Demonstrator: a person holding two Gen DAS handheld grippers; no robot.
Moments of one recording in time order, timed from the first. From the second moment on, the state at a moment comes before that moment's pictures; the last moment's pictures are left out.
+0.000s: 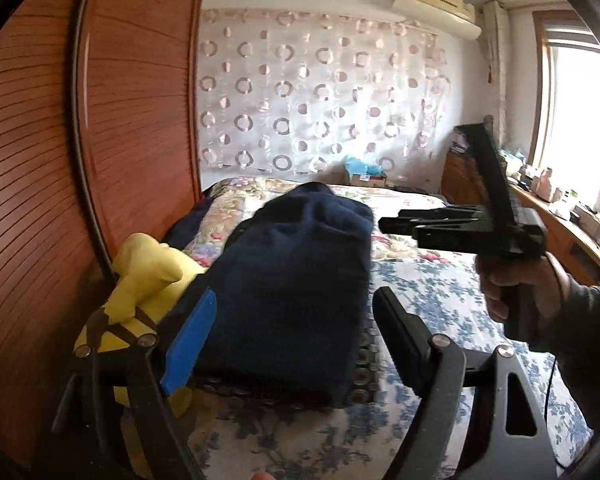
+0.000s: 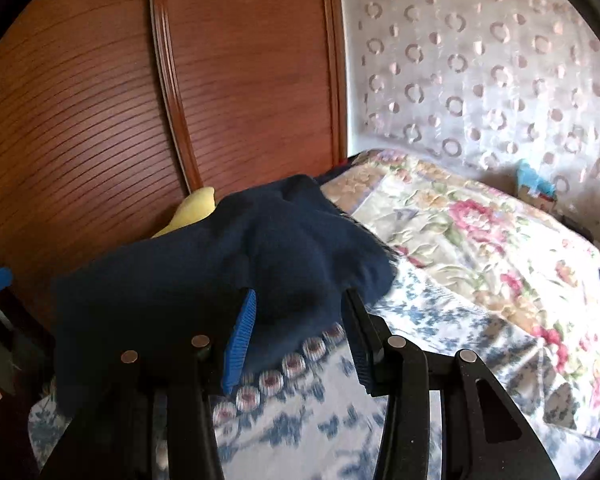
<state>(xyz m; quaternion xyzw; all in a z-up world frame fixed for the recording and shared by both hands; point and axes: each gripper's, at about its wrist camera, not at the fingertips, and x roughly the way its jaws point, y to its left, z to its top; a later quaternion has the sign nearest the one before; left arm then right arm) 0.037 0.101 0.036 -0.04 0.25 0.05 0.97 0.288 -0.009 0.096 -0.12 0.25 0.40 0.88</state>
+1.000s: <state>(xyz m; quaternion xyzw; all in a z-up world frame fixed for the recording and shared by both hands) 0.012 -0.032 0.074 0.00 0.22 -0.03 0.98 -0.001 -0.197 0.102 -0.01 0.15 0.20 0.97</state>
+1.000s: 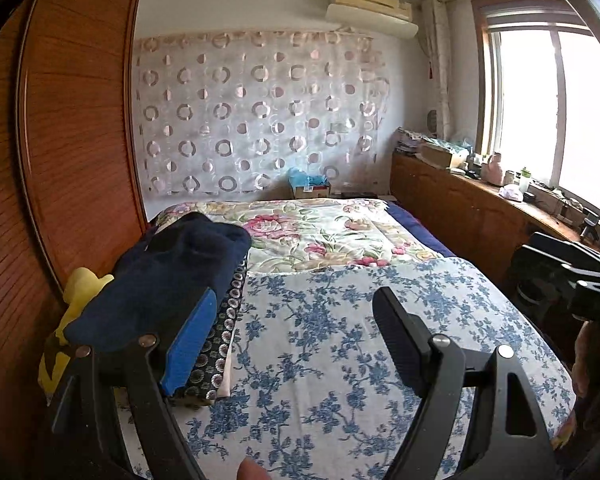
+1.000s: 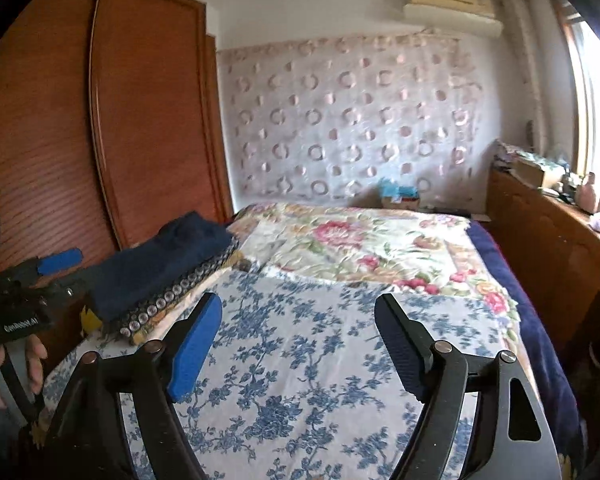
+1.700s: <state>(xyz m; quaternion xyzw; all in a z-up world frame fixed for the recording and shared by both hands) -0.001 -0.046 0.085 -0.01 0.20 -0.03 0.98 -0.057 -0.186 0.083 0.01 0.14 0.15 0.98</state>
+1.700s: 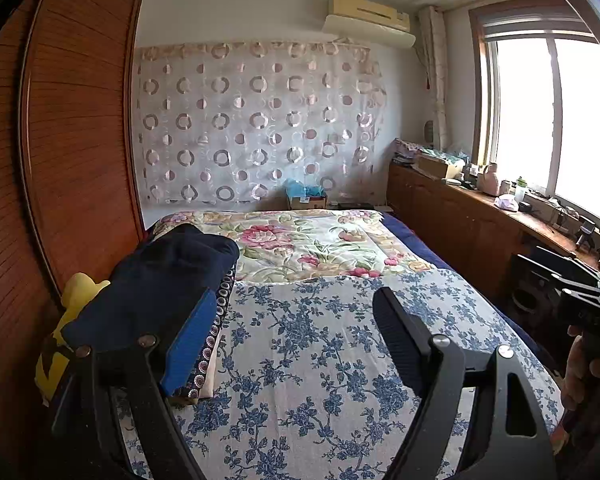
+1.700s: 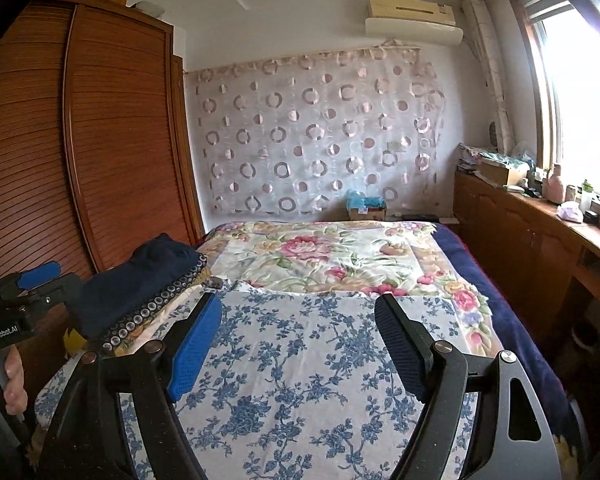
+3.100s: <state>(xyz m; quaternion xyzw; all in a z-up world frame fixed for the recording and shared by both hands) -0.003 -0.032 0.089 -0.01 0.20 -0.02 0.98 -0.044 -0.212 0.092 0.01 0.13 0.15 0.98</state>
